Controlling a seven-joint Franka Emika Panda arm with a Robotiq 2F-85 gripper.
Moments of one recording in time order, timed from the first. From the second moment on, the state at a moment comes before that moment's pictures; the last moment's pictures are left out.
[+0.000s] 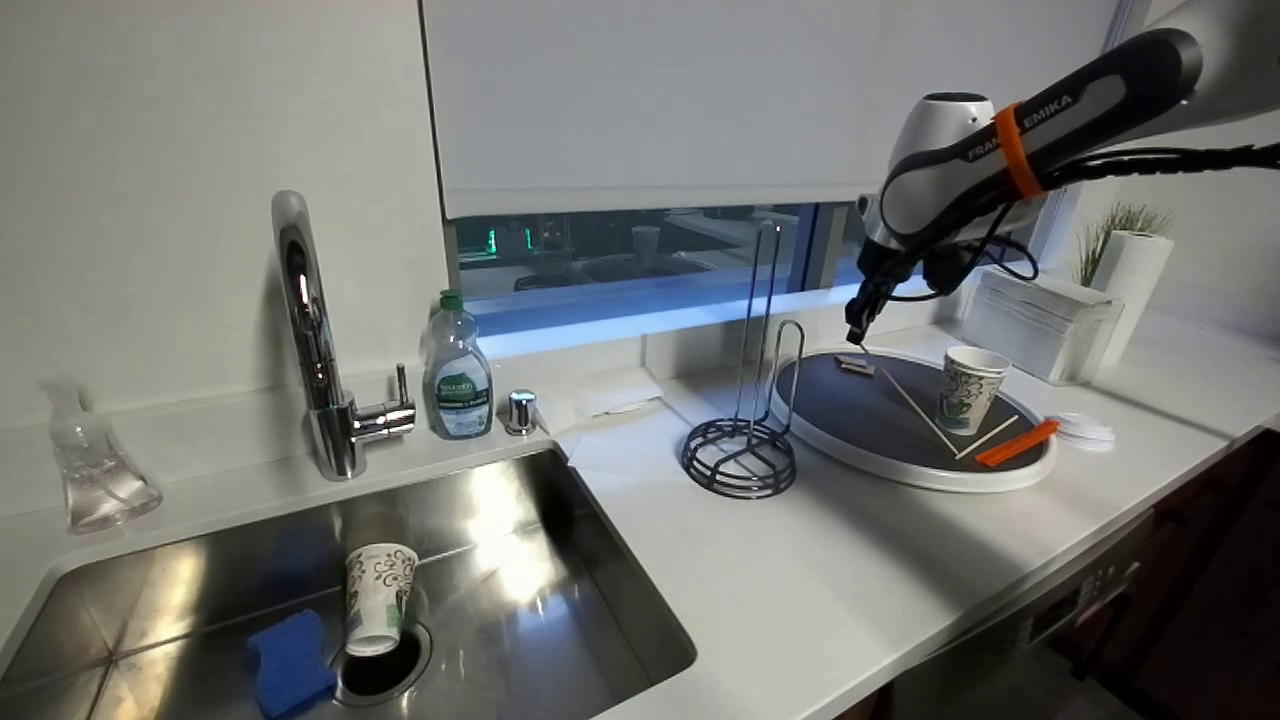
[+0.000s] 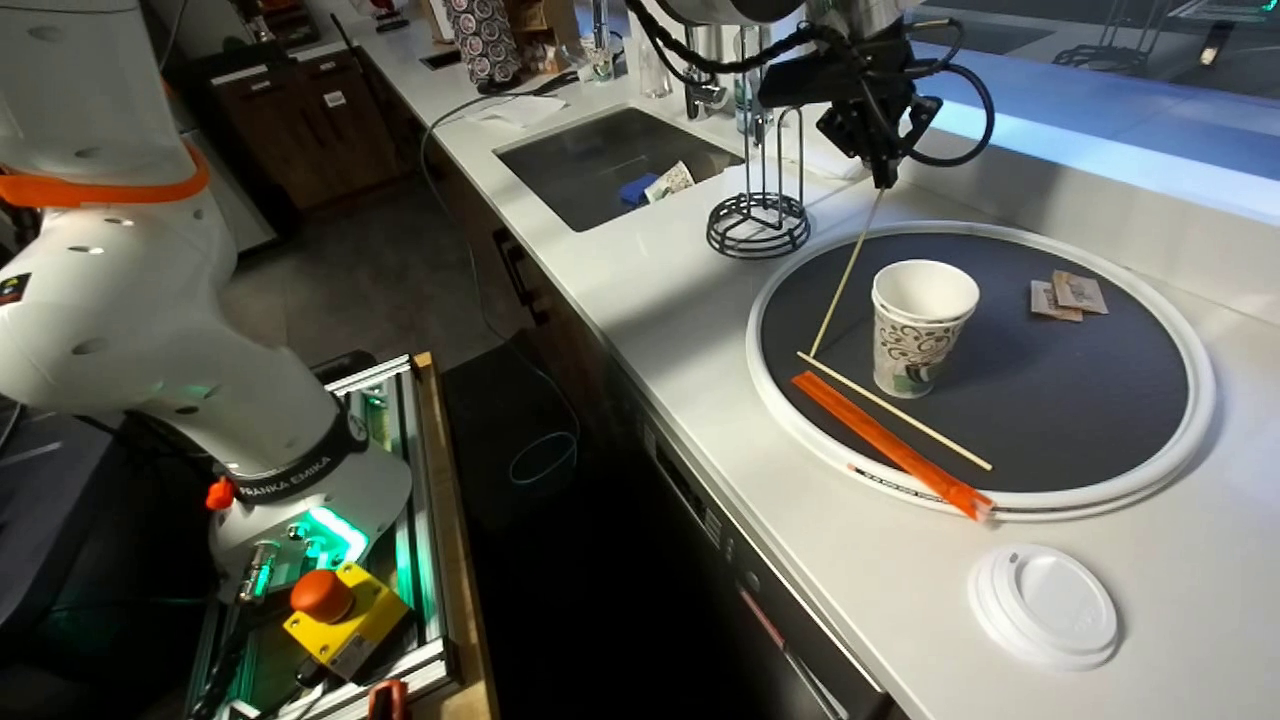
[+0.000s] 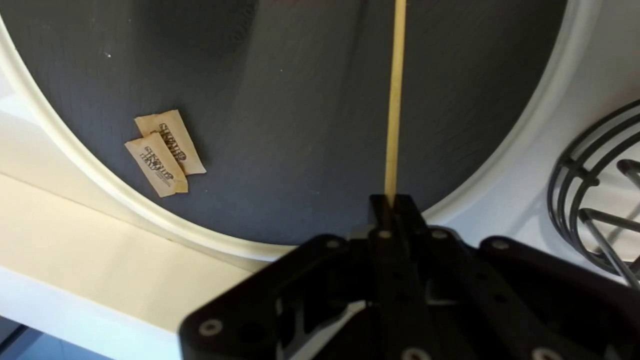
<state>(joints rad) -0.06 0.36 0.00 -1.81 -0.14 2.47 -0.42</state>
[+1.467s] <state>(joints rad) -0.08 0.36 0.02 -1.75 -0.04 2.42 -0.39</state>
